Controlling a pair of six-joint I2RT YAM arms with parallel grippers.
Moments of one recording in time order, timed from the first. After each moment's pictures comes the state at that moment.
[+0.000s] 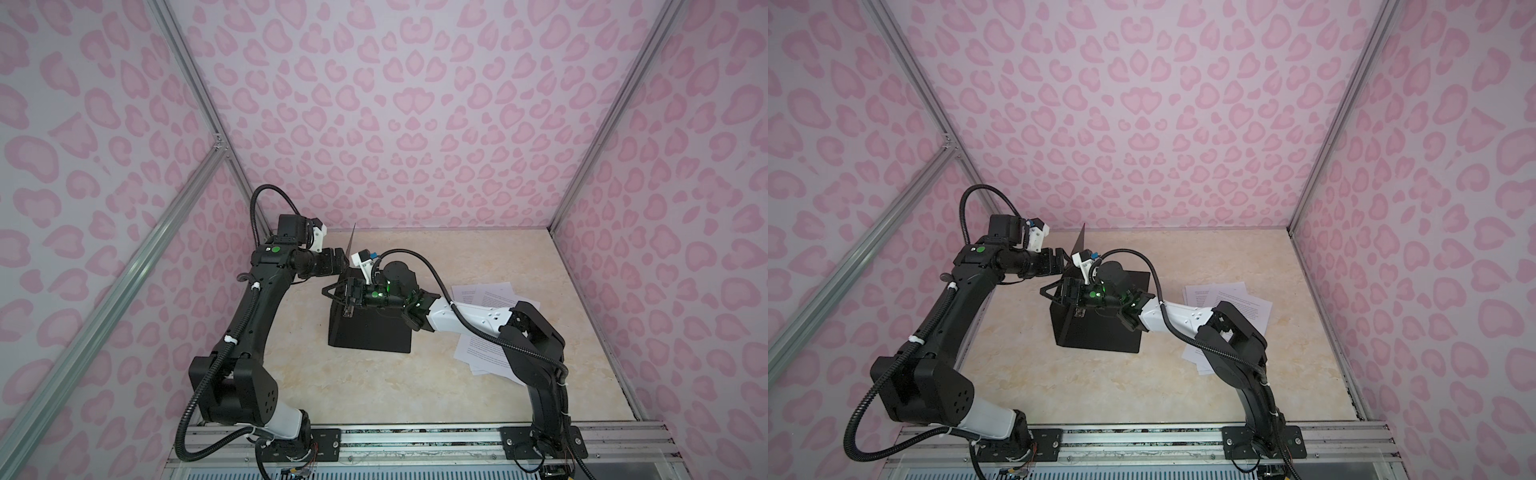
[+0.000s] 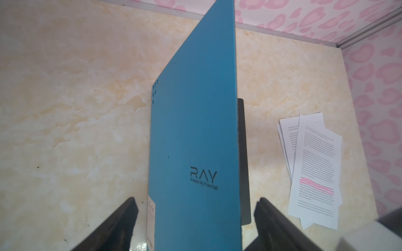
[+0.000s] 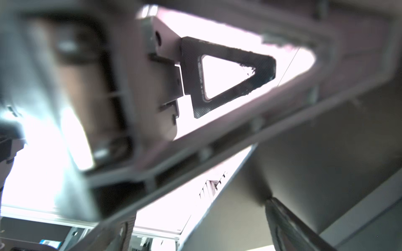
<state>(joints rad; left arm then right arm) -0.07 1.52 1.50 -0.90 0.30 -0.15 0.93 2.02 1.46 0.47 -0.51 1.05</state>
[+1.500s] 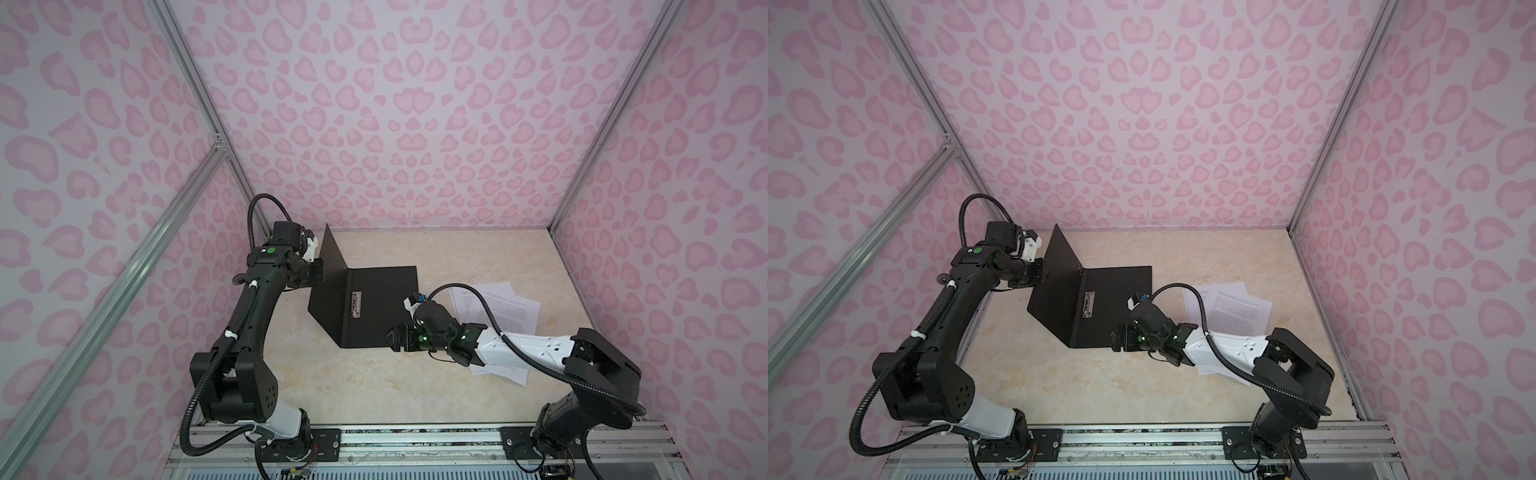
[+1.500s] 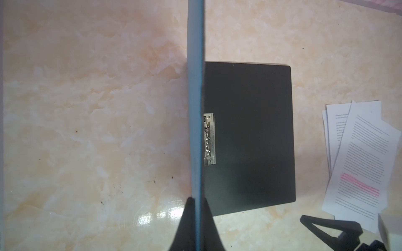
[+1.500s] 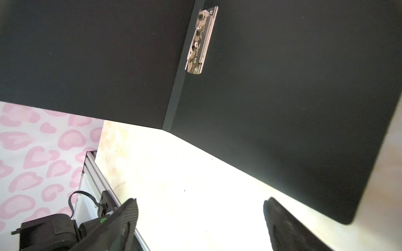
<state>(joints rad) -0.01 1.53 1.46 -1.00 0.25 -0.10 0.94 1.58 0.88 -0.02 -0.11 0.83</state>
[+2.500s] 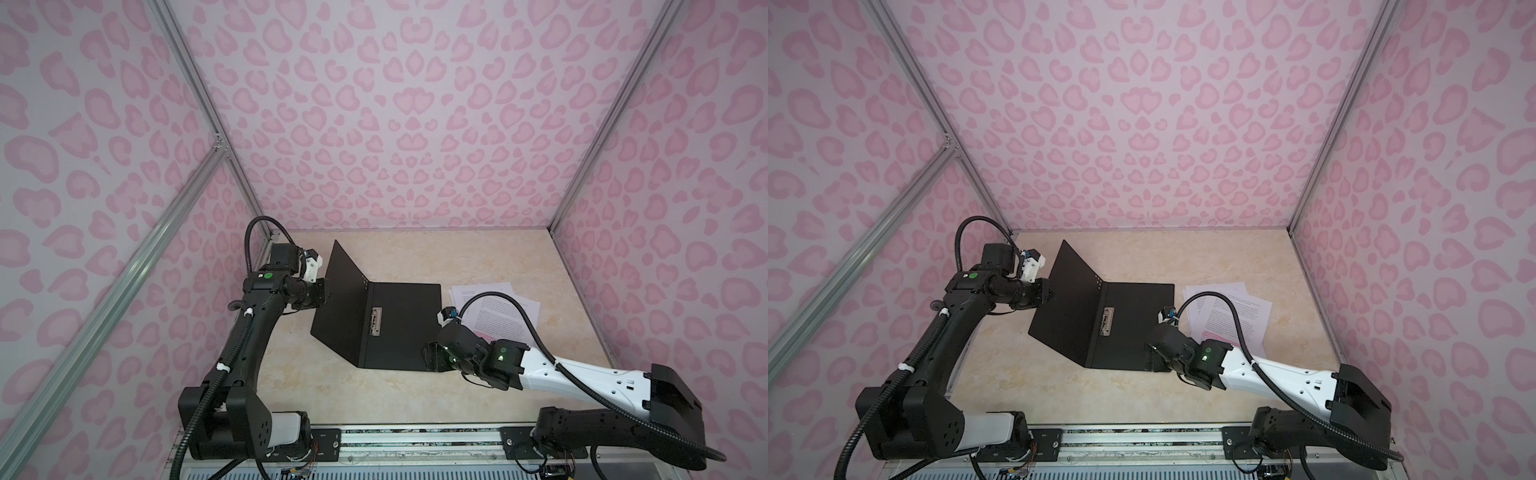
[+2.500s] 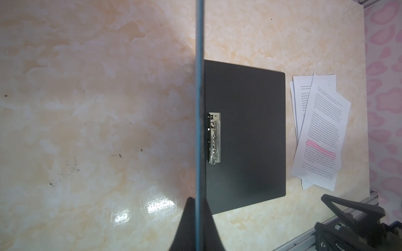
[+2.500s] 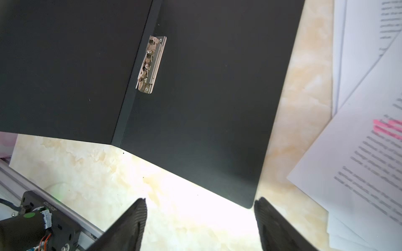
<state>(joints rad) -0.01 1.35 1.22 -0.96 0.39 -0.10 1.05 1.22 0.77 -0.47 0.23 0.85</state>
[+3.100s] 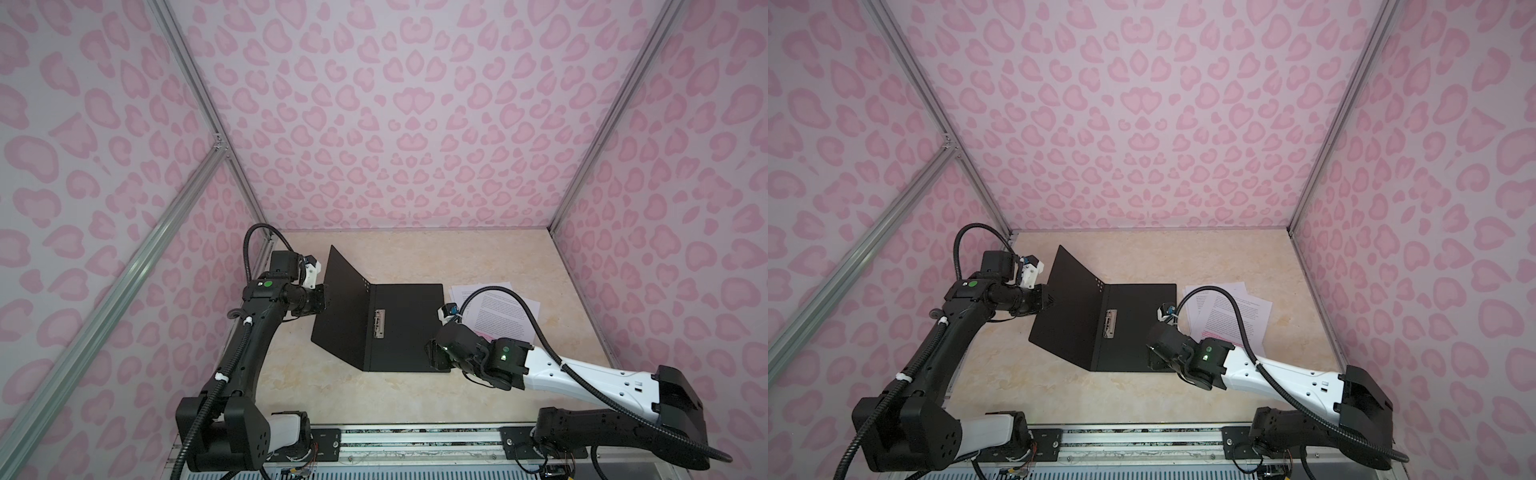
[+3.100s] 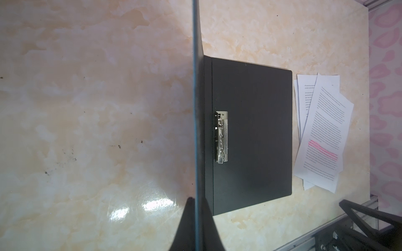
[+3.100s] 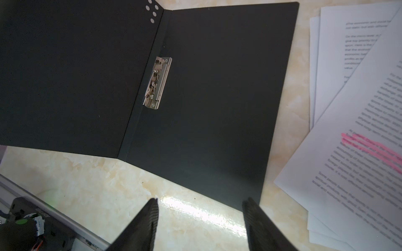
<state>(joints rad) -0.01 1.29 1.14 -0.94 0.38 -0.13 1.08 1.25 0.85 -0.52 0.30 0.81</state>
